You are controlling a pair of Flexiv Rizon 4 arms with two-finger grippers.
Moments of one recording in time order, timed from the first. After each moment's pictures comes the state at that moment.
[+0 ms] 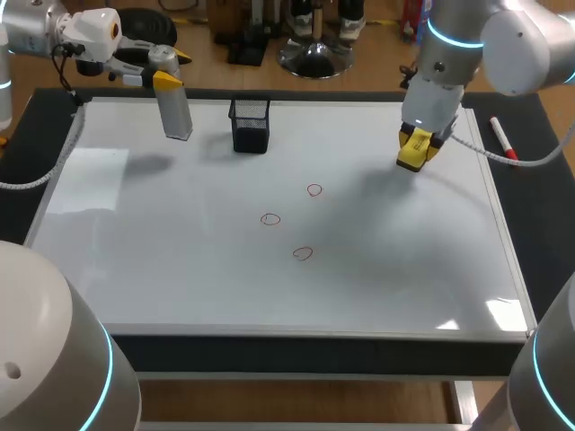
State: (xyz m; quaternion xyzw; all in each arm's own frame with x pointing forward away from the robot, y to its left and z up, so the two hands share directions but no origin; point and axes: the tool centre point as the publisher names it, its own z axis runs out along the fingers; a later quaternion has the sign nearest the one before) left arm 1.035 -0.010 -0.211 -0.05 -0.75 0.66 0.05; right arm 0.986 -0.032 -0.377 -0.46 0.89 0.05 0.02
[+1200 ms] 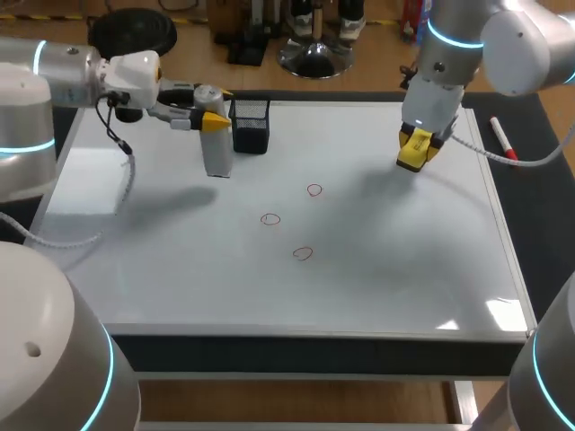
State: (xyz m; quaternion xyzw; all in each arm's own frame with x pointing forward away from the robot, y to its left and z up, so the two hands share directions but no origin) left arm 0.951 -0.095 -0.224 0.00 -0.75 0.67 0.00; right arm 0.985 -0.032 -0.377 -0.46 0.89 0.05 0.02
